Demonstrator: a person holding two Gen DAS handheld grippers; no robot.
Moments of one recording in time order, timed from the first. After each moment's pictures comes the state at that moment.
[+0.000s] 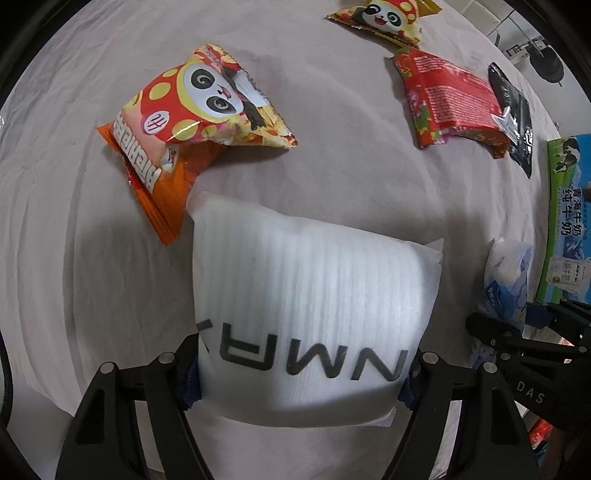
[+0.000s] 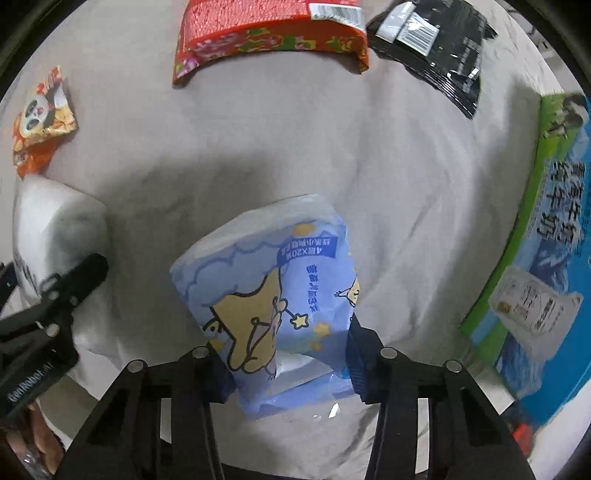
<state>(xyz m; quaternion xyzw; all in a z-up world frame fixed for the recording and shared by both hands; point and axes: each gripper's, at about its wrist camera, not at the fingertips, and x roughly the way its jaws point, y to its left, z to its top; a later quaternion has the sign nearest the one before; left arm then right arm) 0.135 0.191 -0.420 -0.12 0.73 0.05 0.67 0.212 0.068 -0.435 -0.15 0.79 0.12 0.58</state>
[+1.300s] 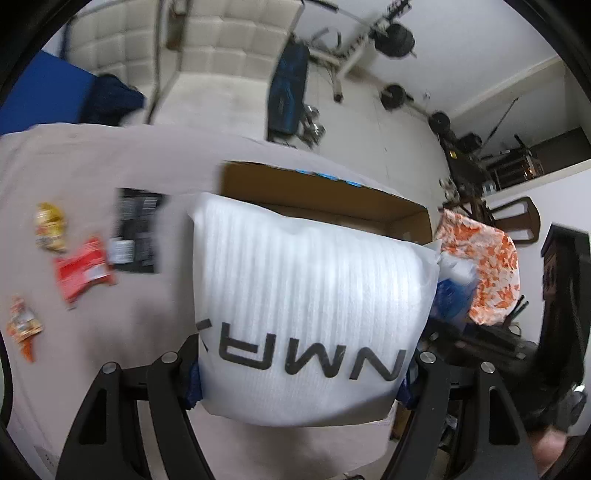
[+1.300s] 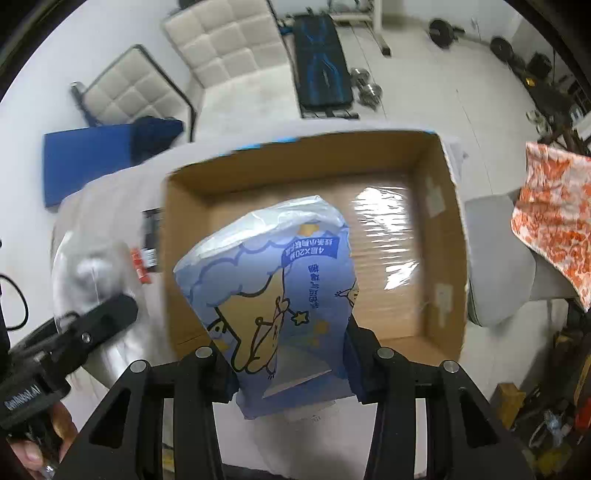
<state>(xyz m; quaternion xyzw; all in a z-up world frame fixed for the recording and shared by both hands) 0.280 -0.141 -0.221 -0.12 0.66 -0.17 0.72 0.253 -0.318 -0.208 0.13 0.67 0.01 0.73</state>
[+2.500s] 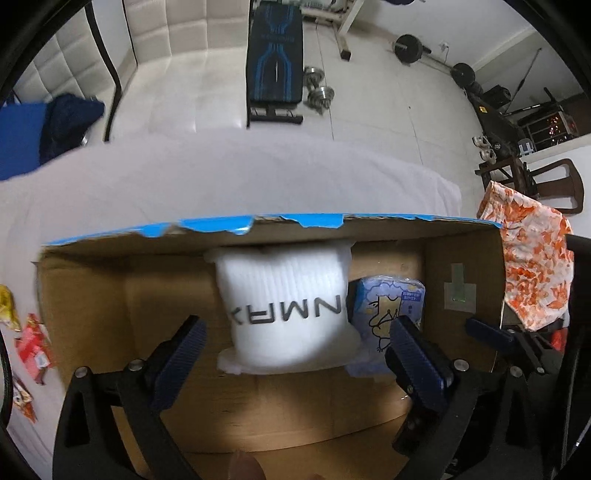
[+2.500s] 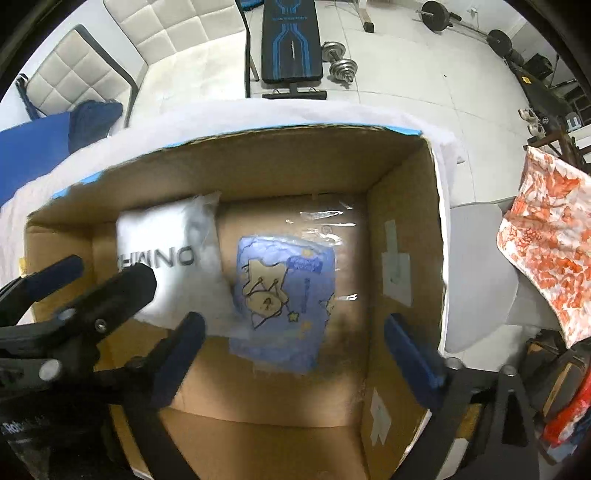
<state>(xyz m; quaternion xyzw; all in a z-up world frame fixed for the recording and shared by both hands) 0.355 -0.269 -0.309 -0.01 0.69 -0.15 0.71 0.354 -0.429 -0.372 0.08 0.72 -0.03 0.68</state>
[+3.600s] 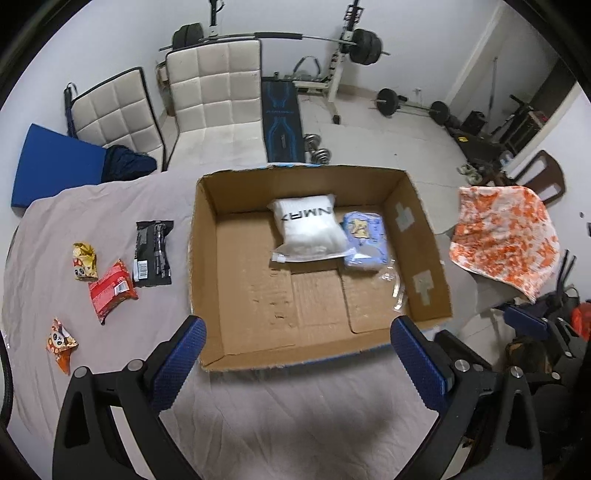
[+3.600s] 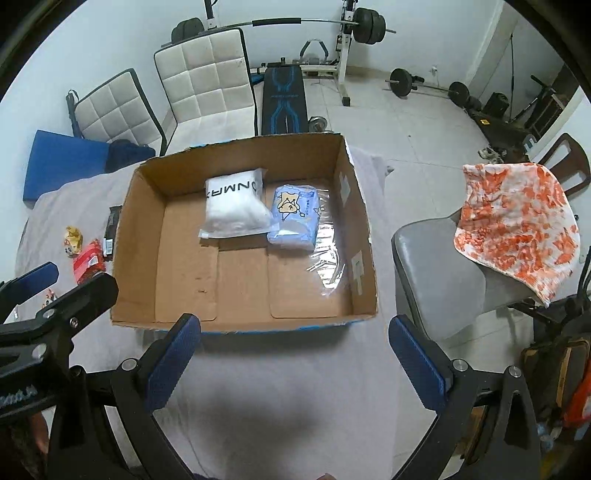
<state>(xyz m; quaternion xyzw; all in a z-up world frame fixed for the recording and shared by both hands) 0.169 -0.205 -0.172 0.02 0.57 -0.16 0.81 0.146 -0.379 -0.206 0.07 0.60 -0.07 0.80</state>
